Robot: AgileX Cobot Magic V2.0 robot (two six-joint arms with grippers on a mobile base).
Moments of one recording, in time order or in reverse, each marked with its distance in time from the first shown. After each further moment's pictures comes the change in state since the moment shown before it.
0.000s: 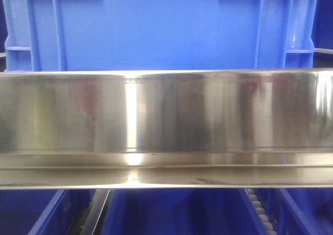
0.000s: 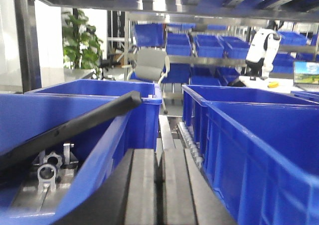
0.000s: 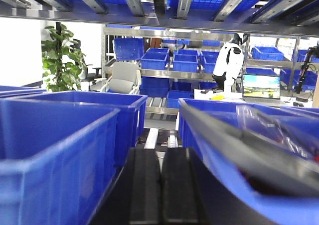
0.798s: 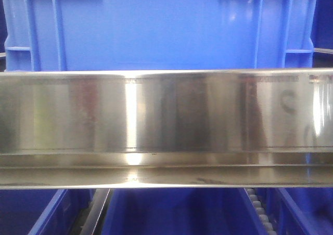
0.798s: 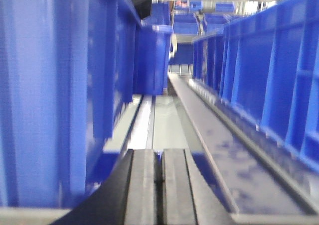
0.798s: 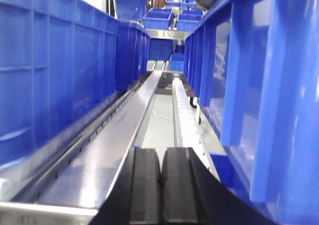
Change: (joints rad) left arm 0.000 -0.363 0.646 0.020 -0.310 0.000; right arm 0.000 -0.244 0.552 0.000 -0.233 0.000
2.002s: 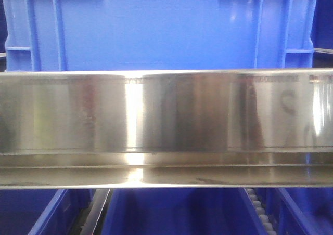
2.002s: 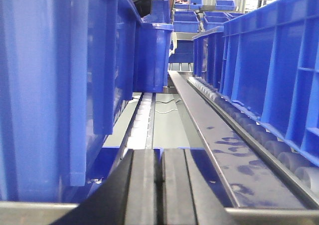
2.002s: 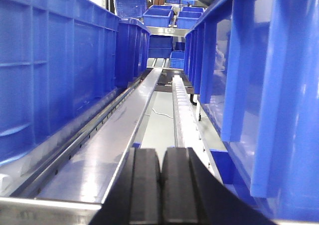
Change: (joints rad) left arm 0.000 0.000 0.000 0.002 0.046 0.000; right arm 0.000 0.000 0.000 0.000 0.043 0.000
